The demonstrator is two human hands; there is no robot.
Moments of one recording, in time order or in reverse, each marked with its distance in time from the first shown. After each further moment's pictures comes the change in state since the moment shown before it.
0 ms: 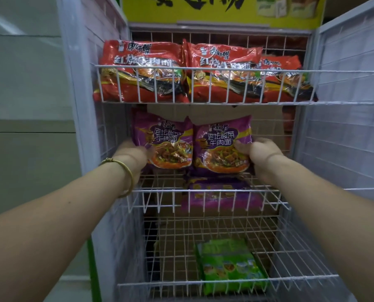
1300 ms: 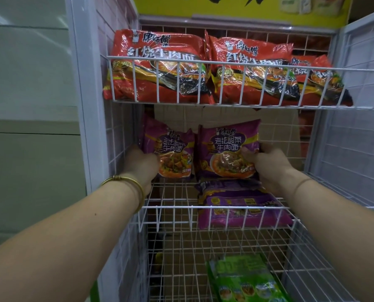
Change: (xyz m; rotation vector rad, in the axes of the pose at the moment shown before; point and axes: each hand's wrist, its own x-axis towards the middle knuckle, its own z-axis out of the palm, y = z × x) left_hand 0.044 -0.027 0.008 -0.021 0.056 0.036; right_hand 0.040 0.027 0.032 -0.017 0.034 -0.163
